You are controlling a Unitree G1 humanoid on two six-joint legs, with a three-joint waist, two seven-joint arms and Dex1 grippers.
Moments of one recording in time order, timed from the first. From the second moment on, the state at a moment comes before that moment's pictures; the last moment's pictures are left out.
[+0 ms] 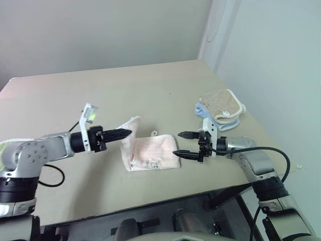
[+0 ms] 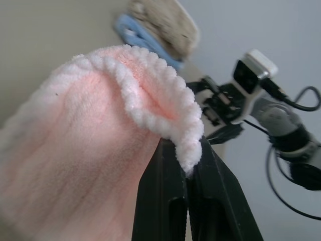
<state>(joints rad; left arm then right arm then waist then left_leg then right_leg) -0.40 0.76 0.09 -0.07 -1.16 1.14 -0.74 -0.33 -0.51 0.13 0.04 0.36 0.42 1.09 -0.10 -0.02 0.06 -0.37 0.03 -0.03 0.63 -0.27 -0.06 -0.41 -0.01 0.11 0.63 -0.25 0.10</state>
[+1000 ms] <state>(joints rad) -0.48 0.44 -0.18 0.05 -0.80 1.11 -0.84 -0.17 -0.57 0.07 -0.12 0.38 0.48 0.95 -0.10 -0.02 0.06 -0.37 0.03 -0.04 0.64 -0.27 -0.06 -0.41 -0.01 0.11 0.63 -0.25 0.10</state>
